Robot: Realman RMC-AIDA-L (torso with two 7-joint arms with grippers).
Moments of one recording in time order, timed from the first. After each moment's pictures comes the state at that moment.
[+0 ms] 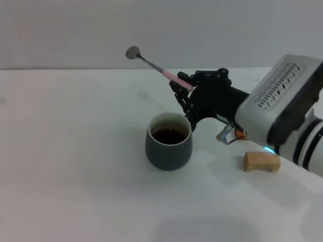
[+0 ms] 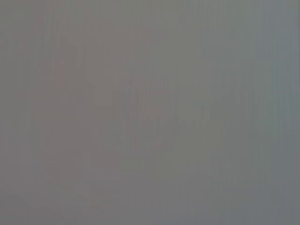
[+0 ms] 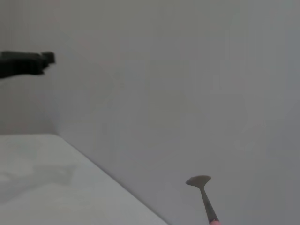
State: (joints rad) left arm -0.47 -2.01 1.41 0.25 -0.45 1.09 -0.13; right arm 0.29 1.85 0.88 1.46 -0.02 0.03 -2.87
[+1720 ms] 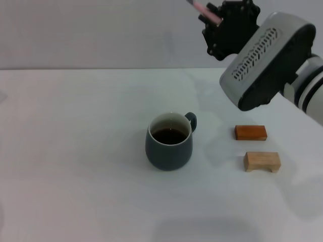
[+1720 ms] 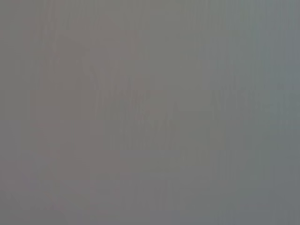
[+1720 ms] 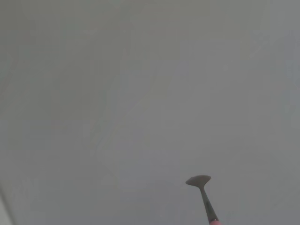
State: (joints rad) left arm -0.49 -2.01 1.39 0.26 -0.45 1.07 -0.13; right arm 0.28 2.07 1.20 1.43 -2.70 0.01 -0.91
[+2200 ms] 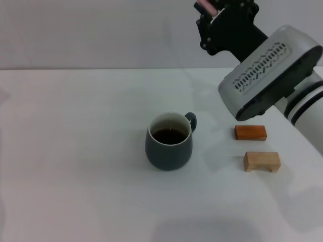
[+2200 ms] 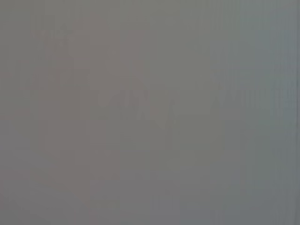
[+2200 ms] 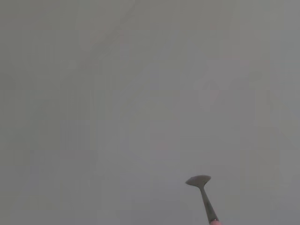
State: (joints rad) left arm -0.50 -2.01 1.39 0.26 -0.45 1.07 -0.13; right arm 0.29 2.07 1.11 1.32 -2.61 -0.26 -0.89
